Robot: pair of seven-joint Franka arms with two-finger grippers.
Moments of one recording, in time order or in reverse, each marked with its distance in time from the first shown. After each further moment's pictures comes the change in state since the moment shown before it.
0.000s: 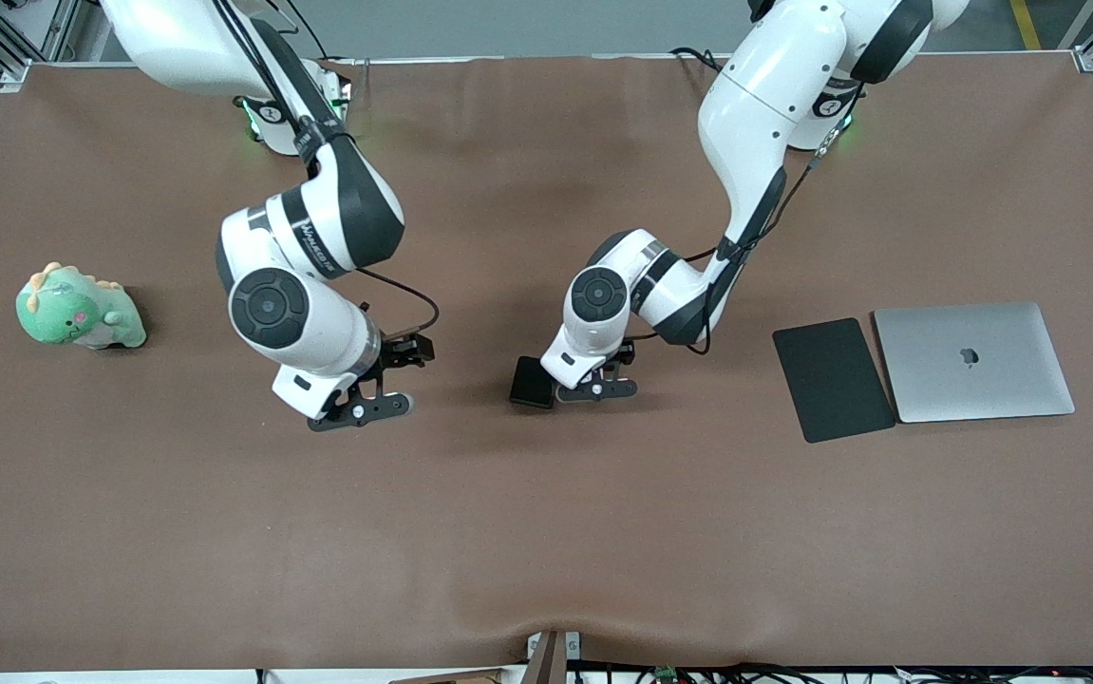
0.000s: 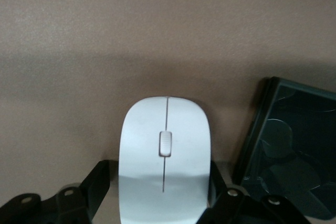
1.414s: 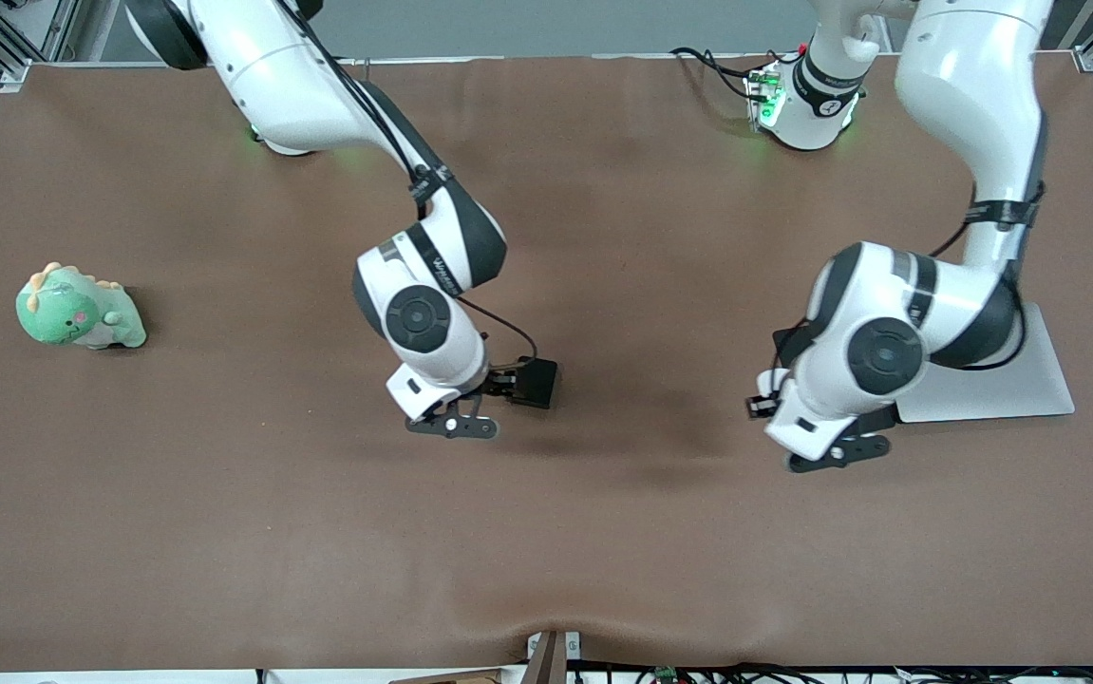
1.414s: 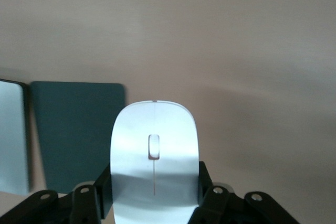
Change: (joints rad) left arm 0.446 -0.279 0.017 -0.016 0.028 -0.376 0.300; right arm 0.167 0.270 0.001 0.159 0.001 0.245 0.487
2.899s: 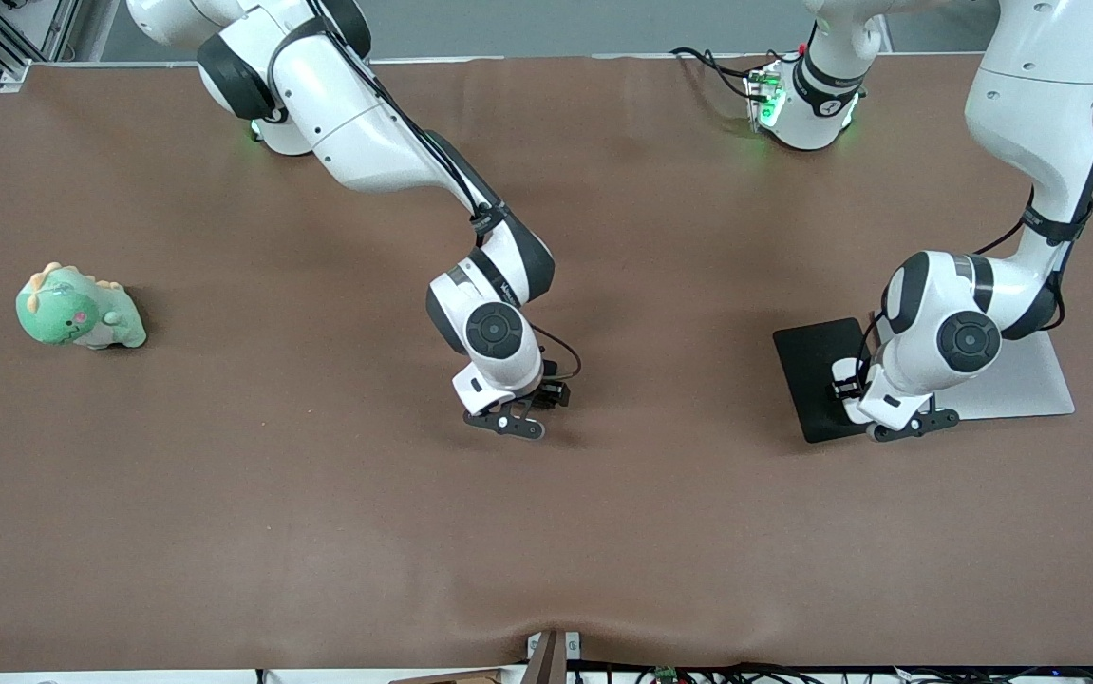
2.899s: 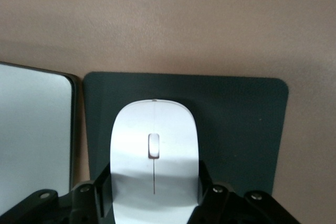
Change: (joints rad) left arm 0.282 -0.047 -0.049 -0.484 0.106 0.489 0.108; right arm 0.070 0.202 0.000 0.089 0.000 0.132 0.164
